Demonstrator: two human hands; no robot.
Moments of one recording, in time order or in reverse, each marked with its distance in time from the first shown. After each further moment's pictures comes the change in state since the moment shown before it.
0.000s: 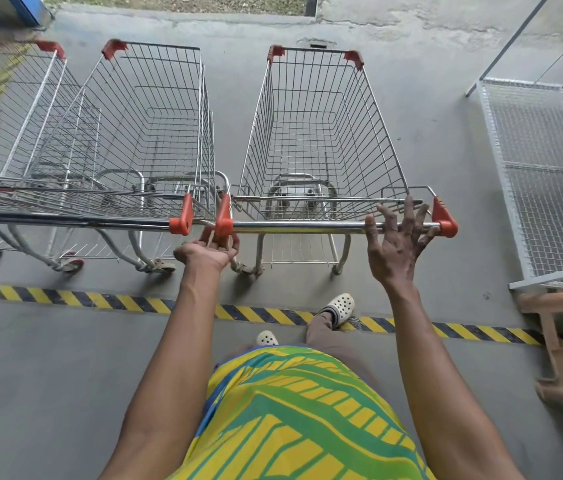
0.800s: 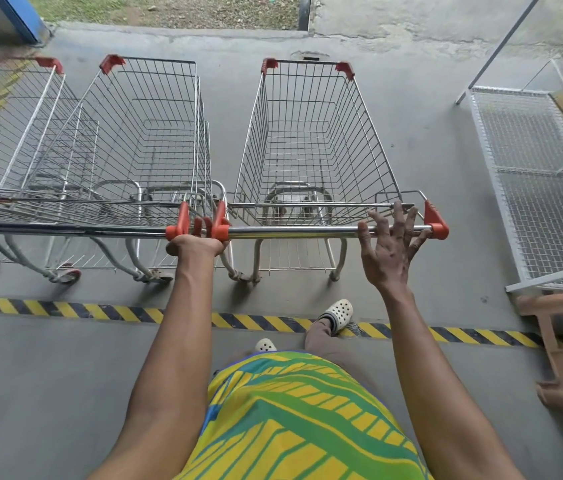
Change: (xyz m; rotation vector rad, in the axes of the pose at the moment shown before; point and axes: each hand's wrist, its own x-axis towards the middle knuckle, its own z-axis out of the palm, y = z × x) left_hand -0.011 0.009 0.032 -0.194 -0.011 -0.013; right_hand -0.003 0.001 -0.002 0.020 -0.001 -0.014
